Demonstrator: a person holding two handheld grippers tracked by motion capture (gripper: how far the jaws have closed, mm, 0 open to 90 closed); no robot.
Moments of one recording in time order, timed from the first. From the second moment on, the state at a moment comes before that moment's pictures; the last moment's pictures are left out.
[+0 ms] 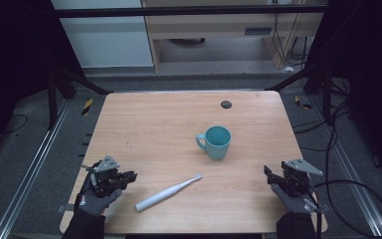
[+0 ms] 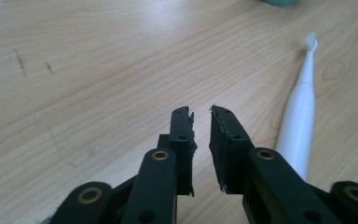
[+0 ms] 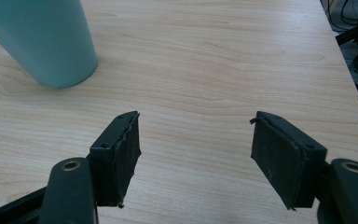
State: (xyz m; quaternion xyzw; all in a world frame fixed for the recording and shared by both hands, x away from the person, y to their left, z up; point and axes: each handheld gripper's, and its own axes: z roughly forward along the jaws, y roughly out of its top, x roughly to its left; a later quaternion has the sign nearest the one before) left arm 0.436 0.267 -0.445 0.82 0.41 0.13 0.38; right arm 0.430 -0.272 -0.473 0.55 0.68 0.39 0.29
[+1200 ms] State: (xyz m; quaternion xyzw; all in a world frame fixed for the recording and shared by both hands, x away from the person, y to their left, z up) left arm 0.413 0.238 -0.470 0.87 0.37 0.07 0.32; right arm 0.432 -0.267 -0.477 0.55 0.69 0.38 0.28
